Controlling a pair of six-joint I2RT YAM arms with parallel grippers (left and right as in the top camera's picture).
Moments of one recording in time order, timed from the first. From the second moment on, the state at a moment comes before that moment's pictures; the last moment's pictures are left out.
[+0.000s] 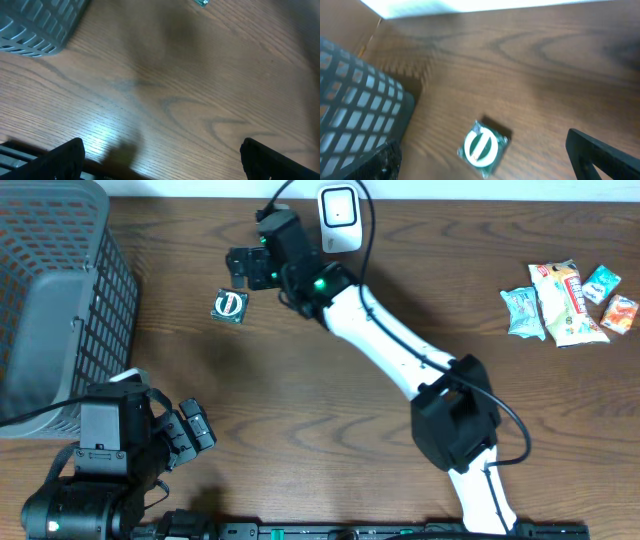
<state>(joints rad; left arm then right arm) -0.09 0.79 1.17 -1.41 -0.06 -0.49 0.72 2.24 1.98 -0.33 0.01 0.54</state>
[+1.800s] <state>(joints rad) -0.09 0.79 1.17 -1.41 -0.06 -0.49 0.85 2.51 2.00 -0.46 0.42 0.41</state>
